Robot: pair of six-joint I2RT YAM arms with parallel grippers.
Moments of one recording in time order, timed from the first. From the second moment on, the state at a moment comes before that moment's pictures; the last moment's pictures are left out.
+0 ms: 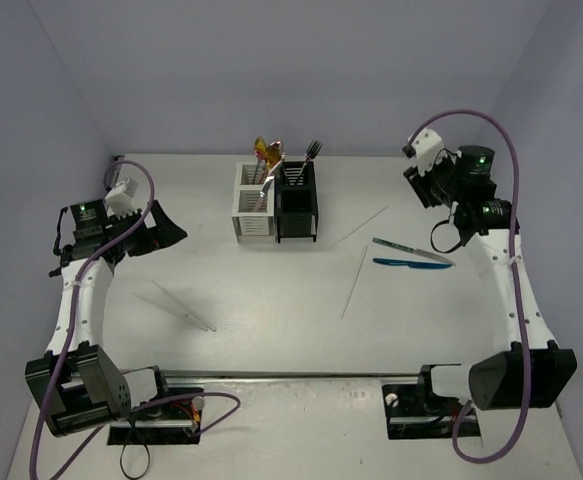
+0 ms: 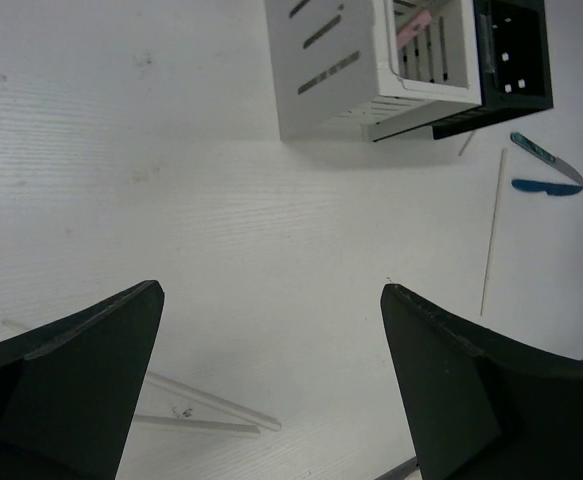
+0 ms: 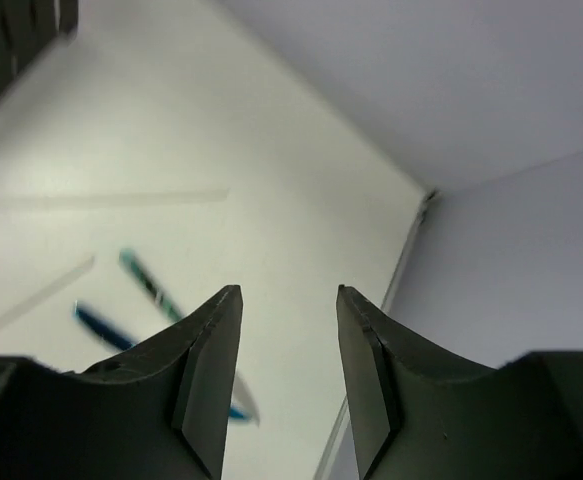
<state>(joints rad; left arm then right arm) 0.26 1.21 0.99 -0.51 0.67 -0.18 0.02 1.29 1.33 -0.51 -0.20 -0.66</state>
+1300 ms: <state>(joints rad) 0.20 1.24 1.00 -0.51 0.75 -0.03 -0.05 2.11 1.55 -0.94 -0.27 -1.26</state>
